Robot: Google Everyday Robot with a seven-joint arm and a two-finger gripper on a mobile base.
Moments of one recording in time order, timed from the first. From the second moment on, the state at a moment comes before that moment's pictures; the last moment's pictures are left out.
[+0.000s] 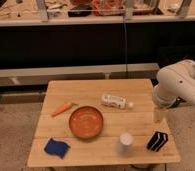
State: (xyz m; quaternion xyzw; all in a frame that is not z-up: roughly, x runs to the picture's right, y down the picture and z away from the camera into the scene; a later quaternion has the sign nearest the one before) arm 0.284 0.105 0.685 -0.28 0.02 0.02 0.96
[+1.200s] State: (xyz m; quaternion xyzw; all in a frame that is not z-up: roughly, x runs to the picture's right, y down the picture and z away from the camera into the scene) arm 0.288 0.174 0.721 -0.31 -0.02 0.03 0.95
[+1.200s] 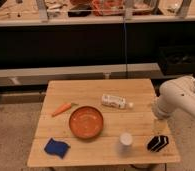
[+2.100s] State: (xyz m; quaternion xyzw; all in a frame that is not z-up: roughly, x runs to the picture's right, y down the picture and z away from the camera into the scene) arm 0.290 0.172 0.712 -0.32 -0.02 0.04 0.95
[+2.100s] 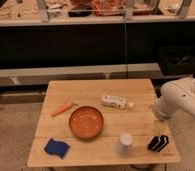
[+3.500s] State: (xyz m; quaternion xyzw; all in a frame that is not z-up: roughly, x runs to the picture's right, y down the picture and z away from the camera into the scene) arm 0.297 0.216 0.738 -0.34 -0.05 0.07 0.94
